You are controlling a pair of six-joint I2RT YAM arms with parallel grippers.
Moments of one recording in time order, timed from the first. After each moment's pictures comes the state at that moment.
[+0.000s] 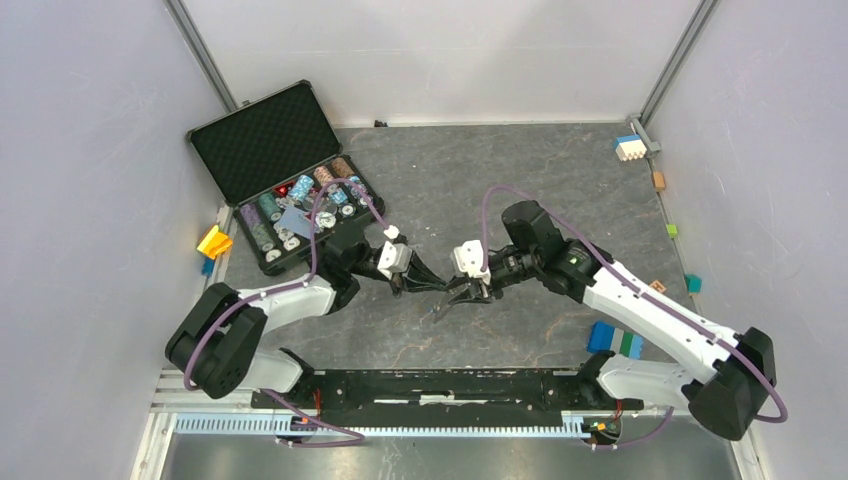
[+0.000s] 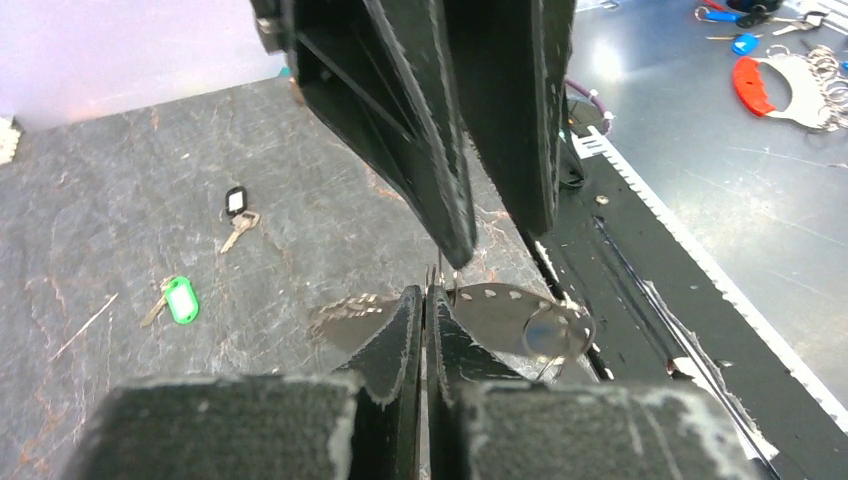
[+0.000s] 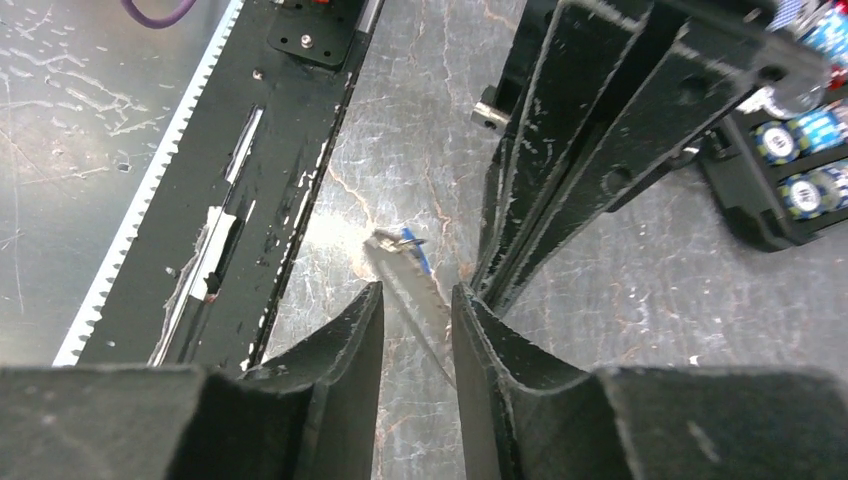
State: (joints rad) left arm -0.60 1.37 0.52 0.86 1.21 0.12; right arm 0.76 1.15 0.94 -0.46 -0.87 -0.71
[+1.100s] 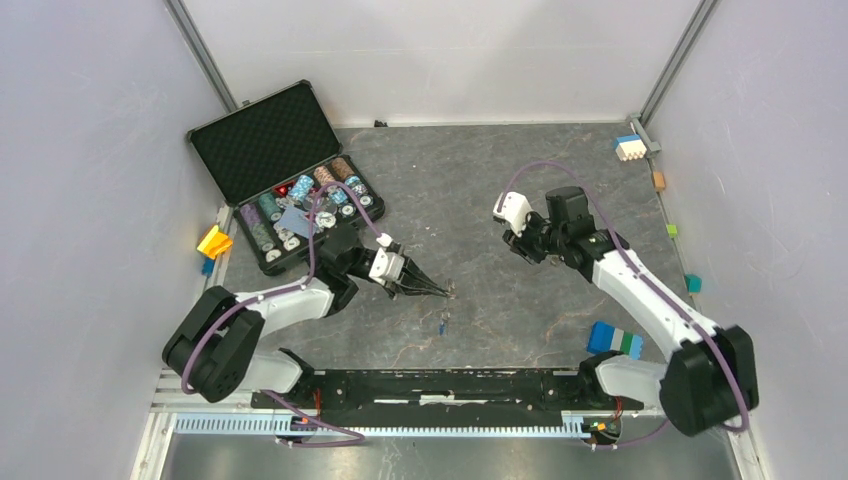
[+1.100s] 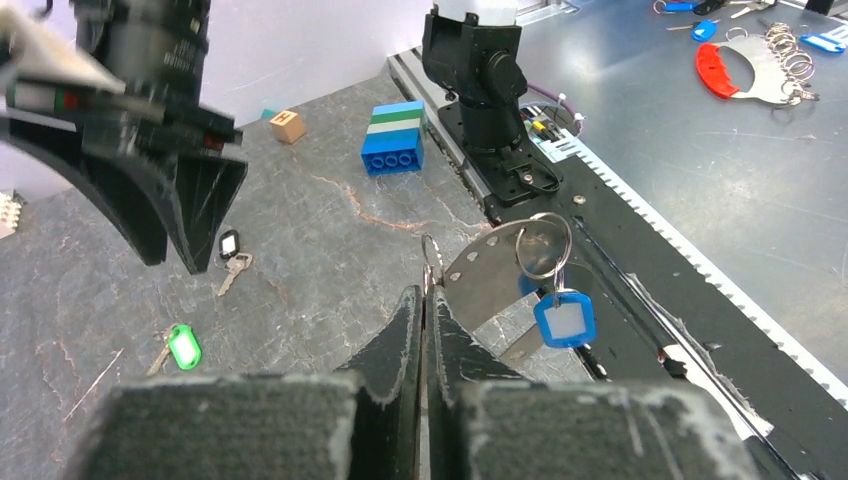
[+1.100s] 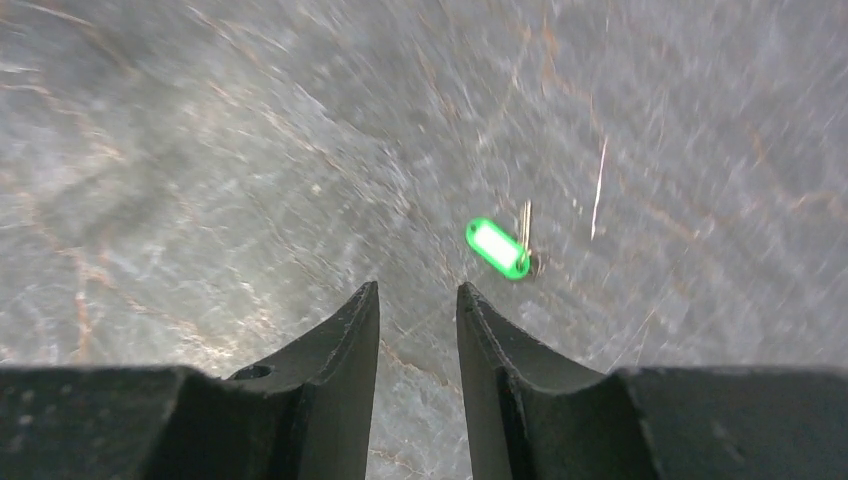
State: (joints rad) left arm -0.60 1.36 0.50 0.97 1.31 0.13; right arm 0.38 1.15 0.83 -0.41 -0.37 -0.65
